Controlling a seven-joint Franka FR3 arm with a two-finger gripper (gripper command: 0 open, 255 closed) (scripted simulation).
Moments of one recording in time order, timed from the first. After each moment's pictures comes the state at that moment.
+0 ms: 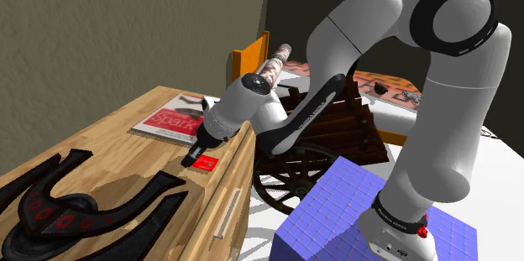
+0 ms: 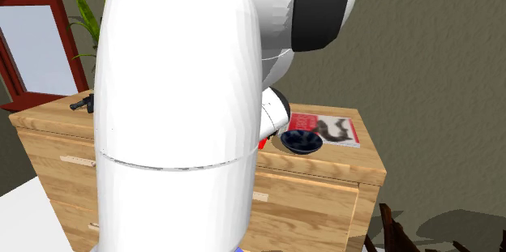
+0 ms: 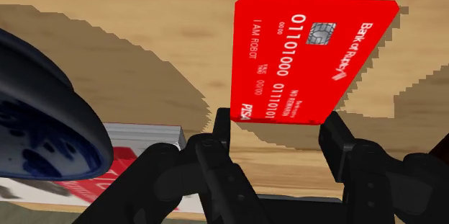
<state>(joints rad) 0.17 0.20 0.31 -2.32 -0.81 3.09 0.76</state>
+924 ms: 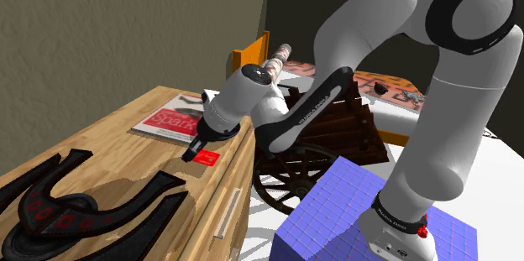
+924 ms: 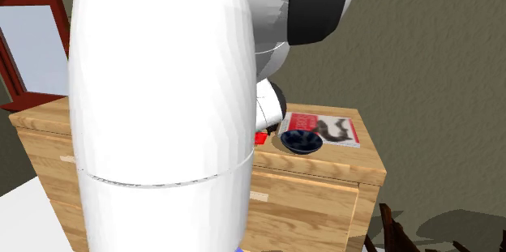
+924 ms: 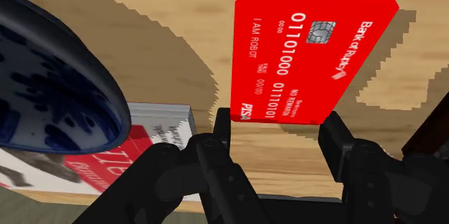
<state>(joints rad) 0.07 0.14 0.44 -2.35 -0.63 3.04 0.59</state>
